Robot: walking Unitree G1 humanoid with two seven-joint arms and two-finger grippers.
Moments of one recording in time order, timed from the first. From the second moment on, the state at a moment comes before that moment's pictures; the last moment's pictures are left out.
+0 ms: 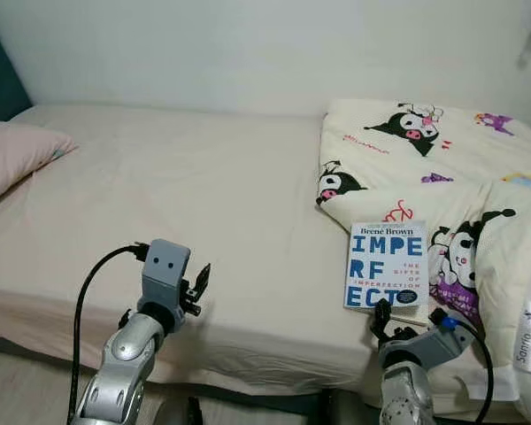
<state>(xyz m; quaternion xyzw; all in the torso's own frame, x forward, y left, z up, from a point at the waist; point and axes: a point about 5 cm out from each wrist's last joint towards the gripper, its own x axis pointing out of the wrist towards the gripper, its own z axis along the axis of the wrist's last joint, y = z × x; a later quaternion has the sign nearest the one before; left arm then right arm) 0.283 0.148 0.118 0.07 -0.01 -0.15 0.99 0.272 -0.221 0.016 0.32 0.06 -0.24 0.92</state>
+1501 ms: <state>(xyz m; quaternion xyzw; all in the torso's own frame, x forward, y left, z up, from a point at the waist) 0.266 0.150 0.146 0.09 -0.05 -0.23 0.97 0.295 -0.257 0.039 0.34 -0.02 -0.30 0.89</state>
